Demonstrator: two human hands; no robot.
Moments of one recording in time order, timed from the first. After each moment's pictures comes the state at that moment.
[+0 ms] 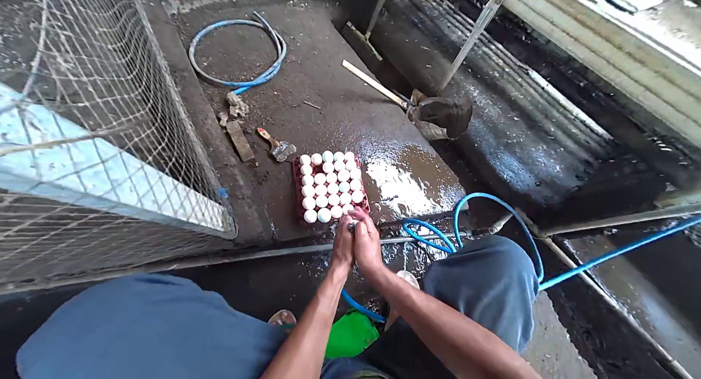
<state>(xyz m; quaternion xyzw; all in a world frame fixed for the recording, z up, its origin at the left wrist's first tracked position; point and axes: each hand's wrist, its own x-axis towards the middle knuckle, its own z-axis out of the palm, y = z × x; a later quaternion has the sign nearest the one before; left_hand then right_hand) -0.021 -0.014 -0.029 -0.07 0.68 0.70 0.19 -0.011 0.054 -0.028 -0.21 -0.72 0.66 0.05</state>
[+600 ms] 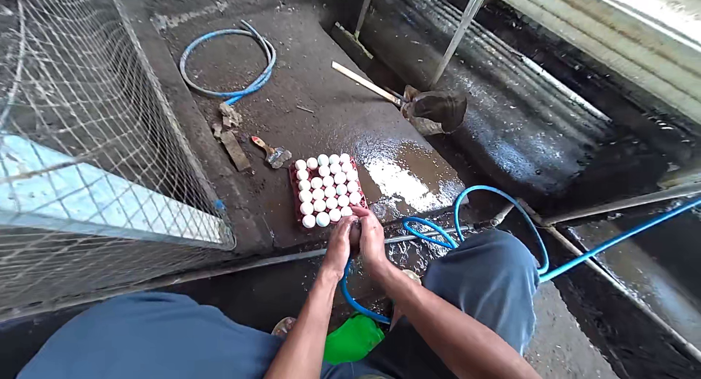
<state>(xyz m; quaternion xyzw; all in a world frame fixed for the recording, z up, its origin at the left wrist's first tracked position) -0.030 -0.023 -0.035 0.00 0.64 0.73 0.22 -0.018 0.064 -0.021 -0.25 -0.66 0.71 0.08</state>
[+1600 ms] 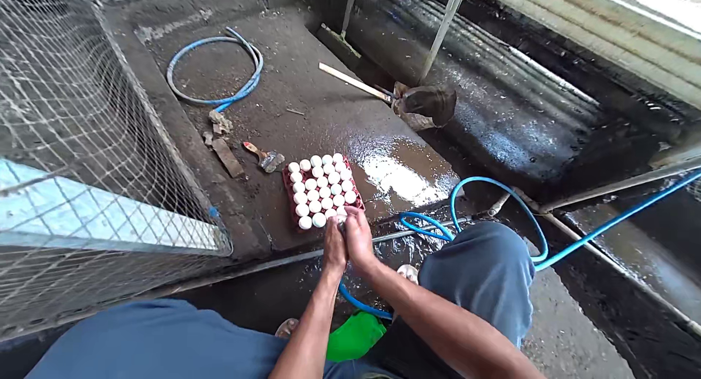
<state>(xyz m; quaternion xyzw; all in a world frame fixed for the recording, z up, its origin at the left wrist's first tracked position) -0.023 -0.014 -0.052 -0.02 0.70 0.70 0.13 -0.016 0.057 -0.026 -0.27 -0.66 0.70 0.04</state>
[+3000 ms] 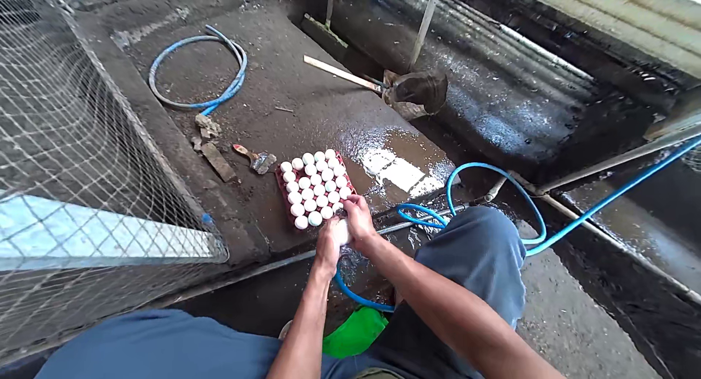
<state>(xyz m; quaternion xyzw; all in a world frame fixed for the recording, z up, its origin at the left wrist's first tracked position) -0.023 -0.015 -0.033 -0.08 0.69 0.68 0.22 -0.035 0.074 -0.024 -0.34 -0.60 0.72 -0.01</state>
